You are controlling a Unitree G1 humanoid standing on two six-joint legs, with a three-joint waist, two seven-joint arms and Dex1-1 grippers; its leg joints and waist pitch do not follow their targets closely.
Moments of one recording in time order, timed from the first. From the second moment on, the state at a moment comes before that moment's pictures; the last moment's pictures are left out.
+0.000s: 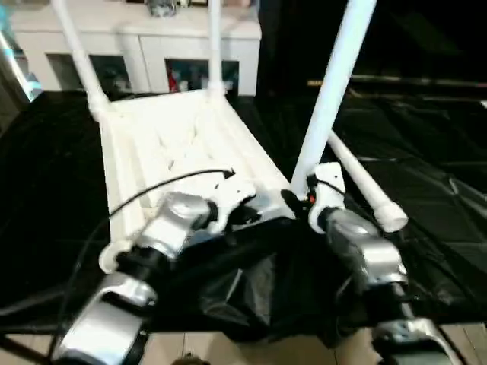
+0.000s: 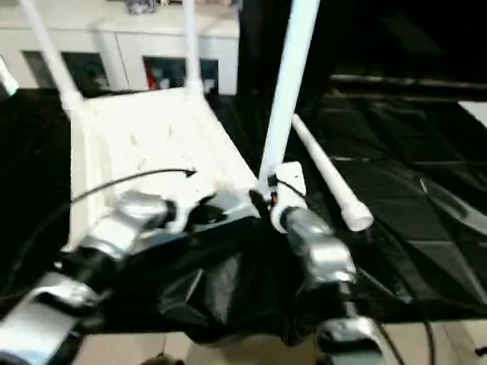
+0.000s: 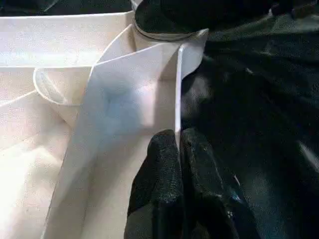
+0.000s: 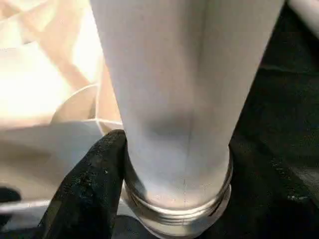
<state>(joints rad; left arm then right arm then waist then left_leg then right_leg) -0.68 0.16 -0.29 0.67 0.12 0.27 -0.83 -0.48 -0.04 -0.01 0.44 0.09 0.41 0.18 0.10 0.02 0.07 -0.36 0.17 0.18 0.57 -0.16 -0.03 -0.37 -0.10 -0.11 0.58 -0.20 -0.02</state>
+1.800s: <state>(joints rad) -0.66 0.38 -0.32 0.60 0.03 0.09 -1.27 -0.37 -0.44 0.17 0.17 0.17 0.45 0.90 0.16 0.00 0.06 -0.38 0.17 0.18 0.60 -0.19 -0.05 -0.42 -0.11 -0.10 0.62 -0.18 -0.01</state>
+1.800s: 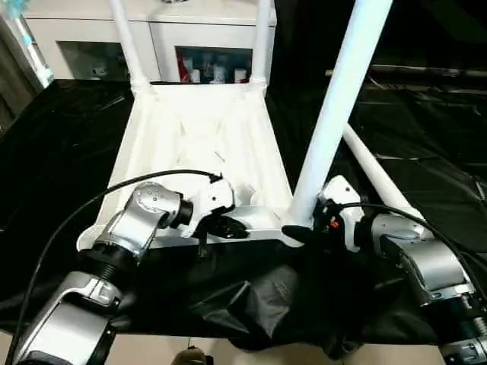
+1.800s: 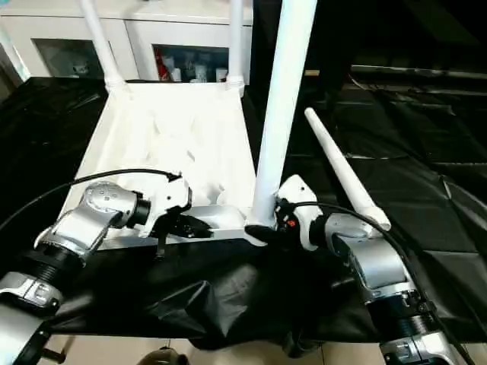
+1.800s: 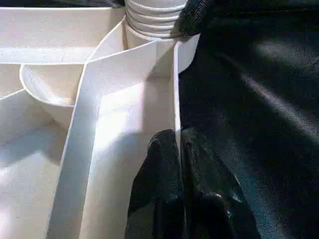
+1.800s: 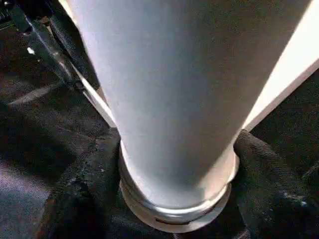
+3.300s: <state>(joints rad) -0.75 -0.01 -0.25 0.70 0.16 0.39 -0.49 -0.43 -0.07 -0.06 0.38 0.09 0.32 0.18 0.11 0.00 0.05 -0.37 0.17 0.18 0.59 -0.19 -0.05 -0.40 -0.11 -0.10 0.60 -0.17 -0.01</state>
